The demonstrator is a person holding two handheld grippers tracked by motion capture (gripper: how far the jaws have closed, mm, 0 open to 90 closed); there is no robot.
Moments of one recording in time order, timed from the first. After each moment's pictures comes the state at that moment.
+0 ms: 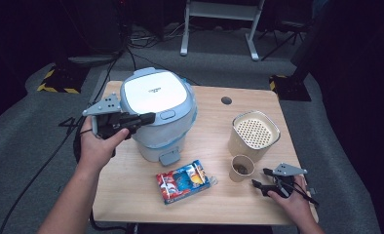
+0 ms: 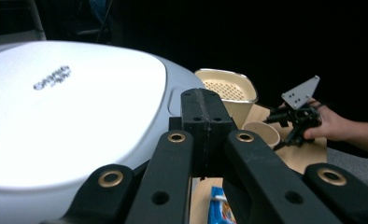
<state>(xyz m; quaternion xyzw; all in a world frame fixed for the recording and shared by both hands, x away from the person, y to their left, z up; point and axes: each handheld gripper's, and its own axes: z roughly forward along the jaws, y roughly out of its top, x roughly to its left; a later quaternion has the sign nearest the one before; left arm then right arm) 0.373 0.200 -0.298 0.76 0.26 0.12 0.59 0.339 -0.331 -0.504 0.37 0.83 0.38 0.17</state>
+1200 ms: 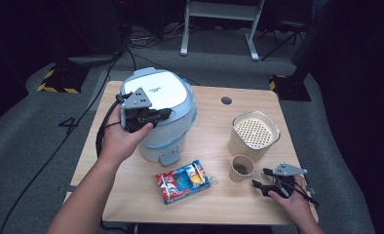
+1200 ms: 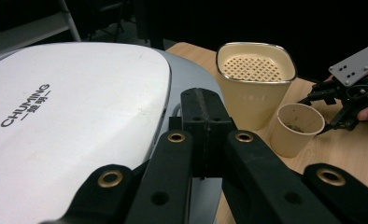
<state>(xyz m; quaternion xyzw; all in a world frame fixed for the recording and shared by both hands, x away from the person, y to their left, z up) 0.384 0.152 -0.288 0.81 0.26 0.18 0.50 0.339 -0.331 -0.504 0.37 0.83 0.38 0.17</state>
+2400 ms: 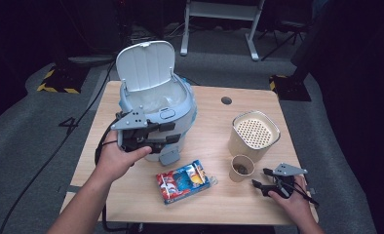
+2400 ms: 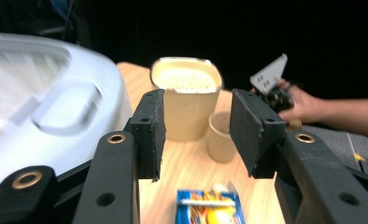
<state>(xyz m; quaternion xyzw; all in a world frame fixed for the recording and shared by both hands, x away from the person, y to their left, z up) 0.352 0.151 -0.321 0.79 0.20 0.10 0.58 0.339 -0.331 -0.504 0.37 0.83 0.38 0.17</state>
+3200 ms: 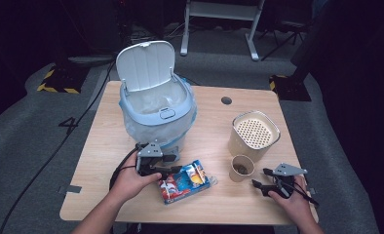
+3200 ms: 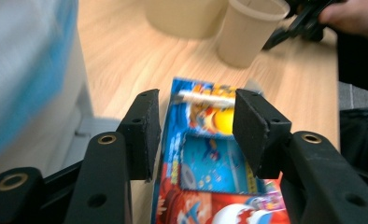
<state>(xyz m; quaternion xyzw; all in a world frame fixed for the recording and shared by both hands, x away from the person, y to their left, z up) 0.355 0.131 -0.444 0.84 0.25 0.04 0.48 0.339 -0.331 -0.504 0.37 0.83 0.38 0.17</state>
